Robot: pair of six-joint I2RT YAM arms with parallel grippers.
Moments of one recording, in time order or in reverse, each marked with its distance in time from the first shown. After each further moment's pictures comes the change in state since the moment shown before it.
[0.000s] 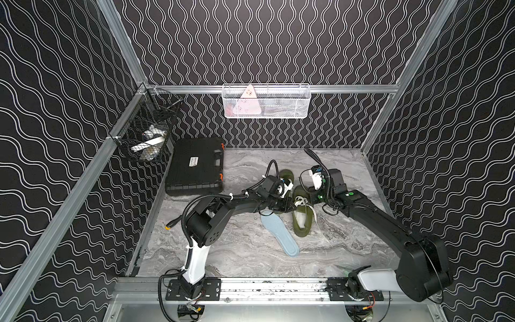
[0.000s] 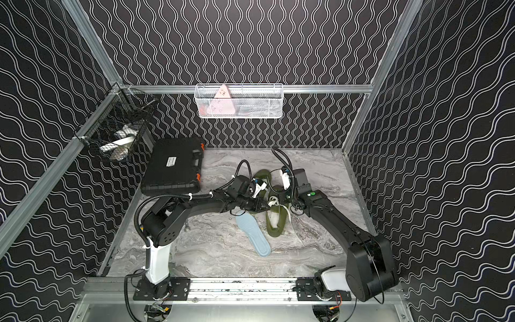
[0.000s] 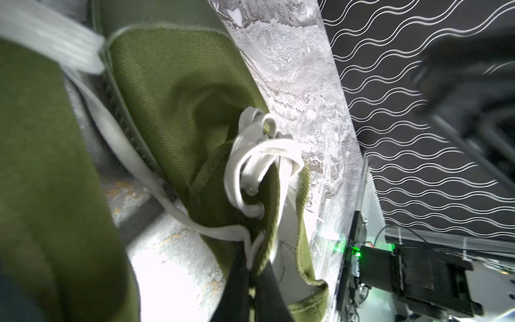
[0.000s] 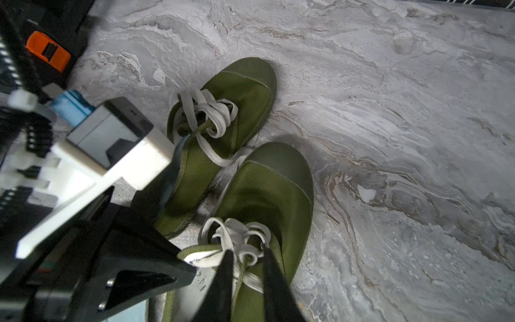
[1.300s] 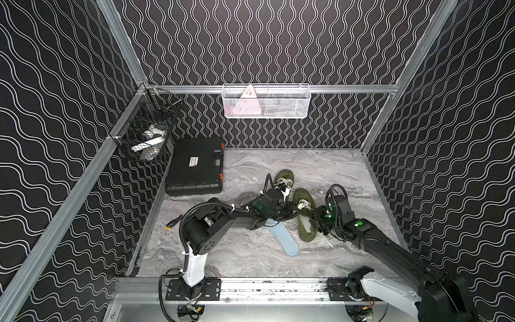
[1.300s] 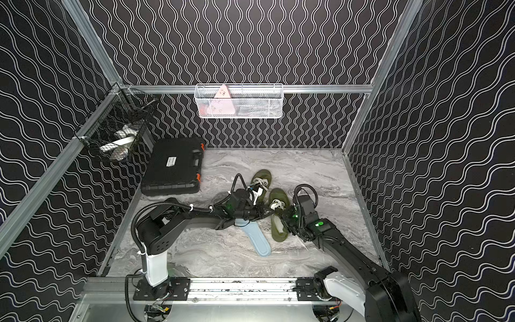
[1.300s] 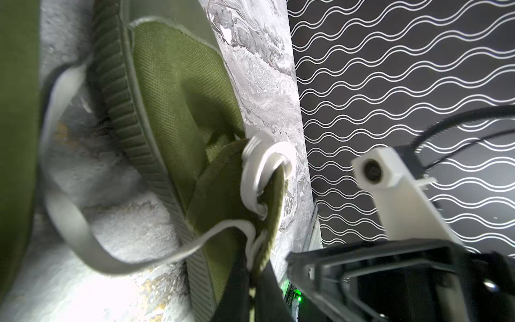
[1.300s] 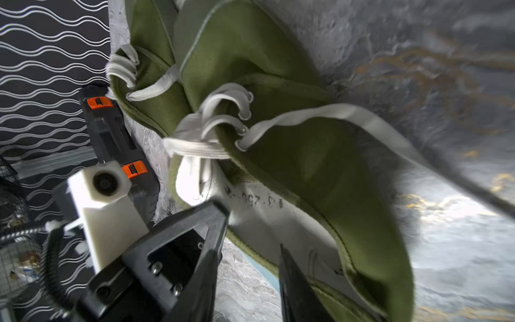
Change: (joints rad) left arm -0.108 -0.080 -0.253 0.454 -0.164 -0.462; right arm 0.056 -0.283 -0.391 0.085 -0.156 1.241
